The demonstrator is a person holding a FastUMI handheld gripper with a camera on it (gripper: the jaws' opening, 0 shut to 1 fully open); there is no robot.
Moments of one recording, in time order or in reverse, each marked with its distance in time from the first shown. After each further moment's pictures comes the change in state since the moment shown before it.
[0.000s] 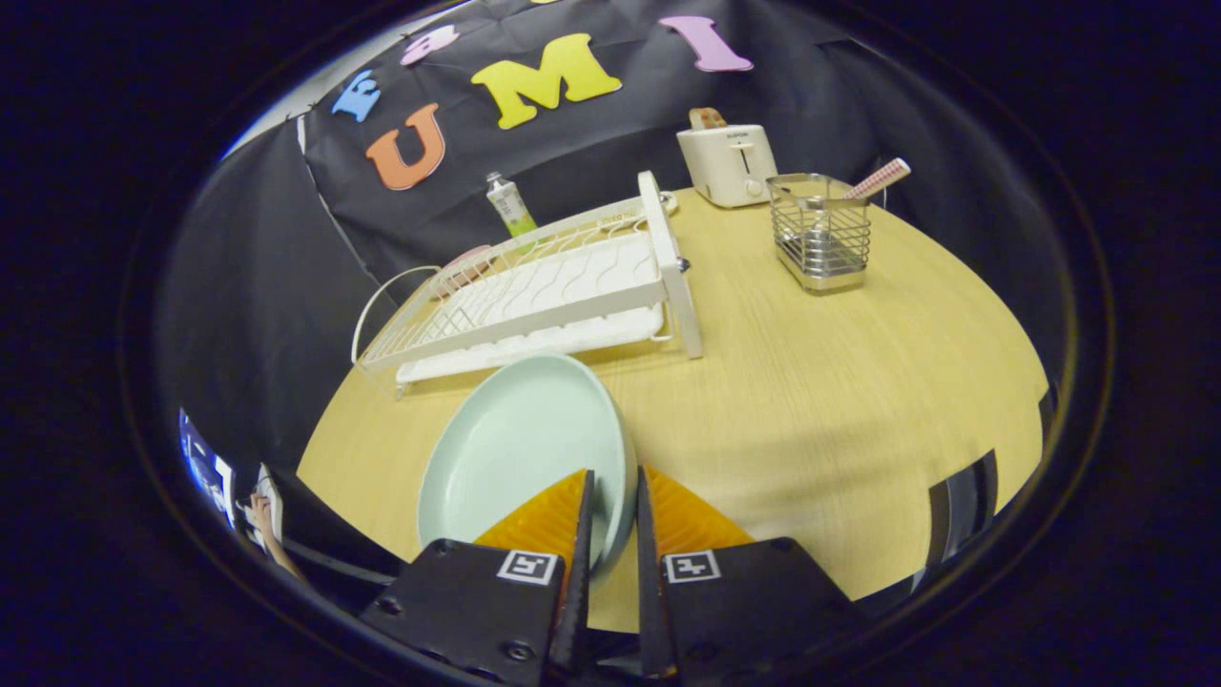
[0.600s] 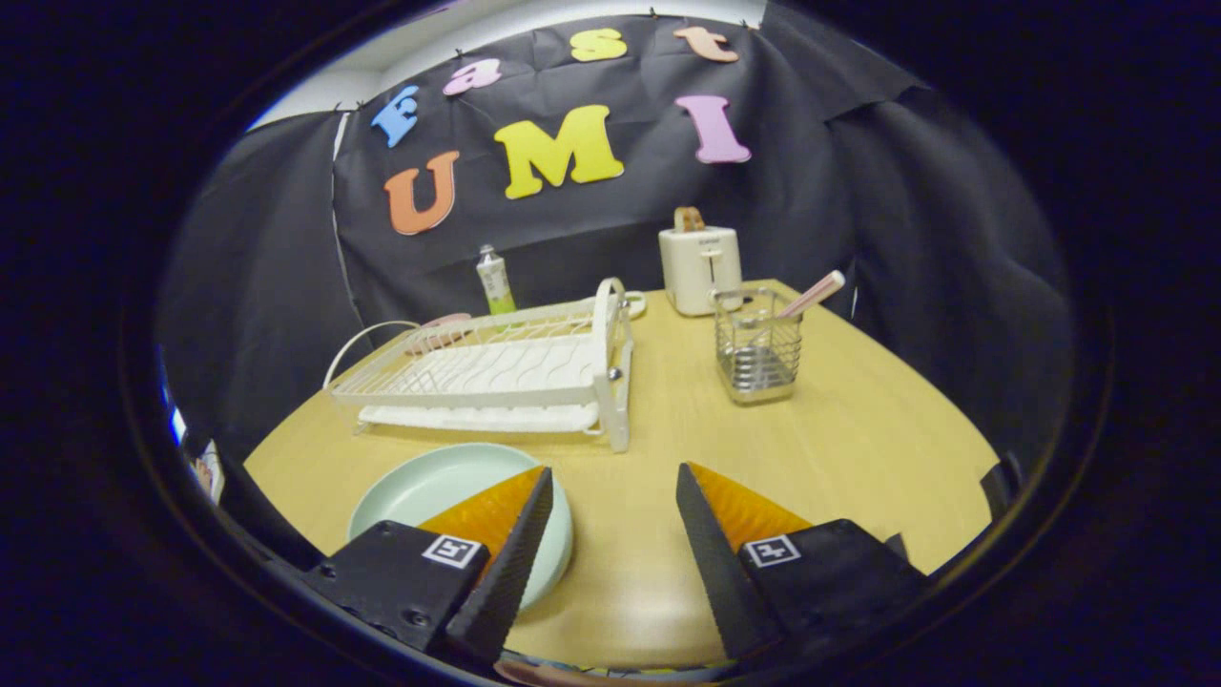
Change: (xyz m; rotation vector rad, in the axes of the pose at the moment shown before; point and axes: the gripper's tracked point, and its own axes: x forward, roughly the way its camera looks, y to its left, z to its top) arm -0.041 -0.060 0.069 -0.144 -0.400 -0.152
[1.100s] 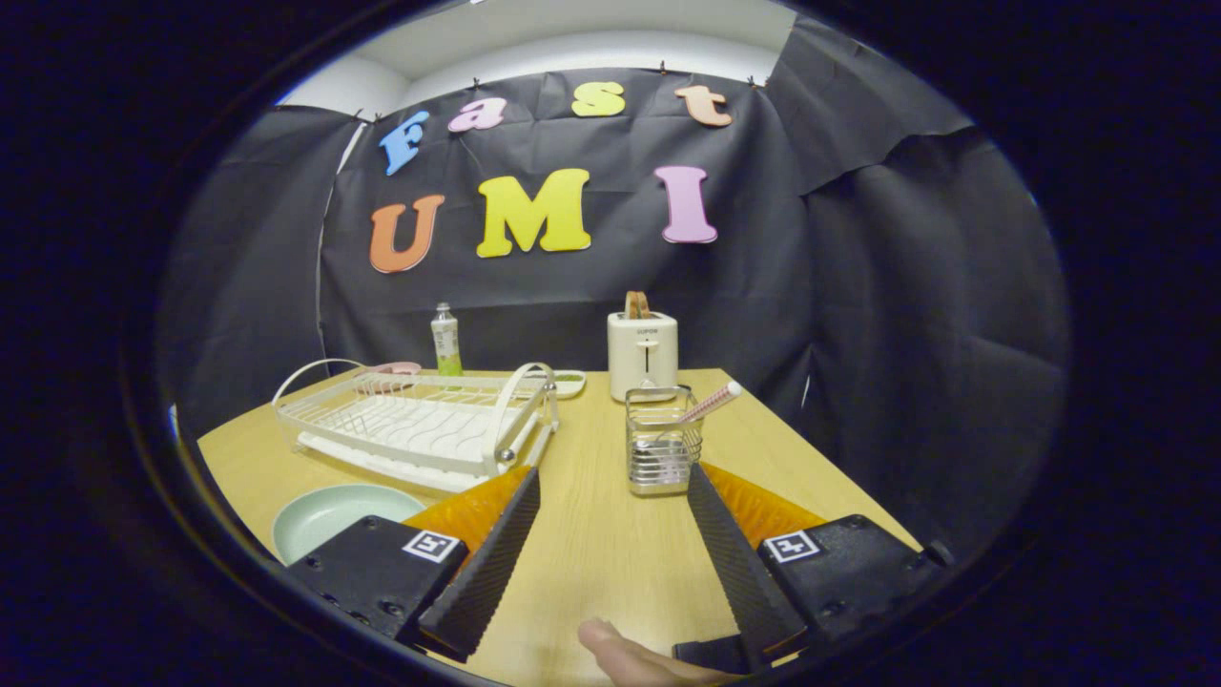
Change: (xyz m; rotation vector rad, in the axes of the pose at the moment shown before) arm 0.003 -0.074 0.046 -0.085 -0.202 -0.110
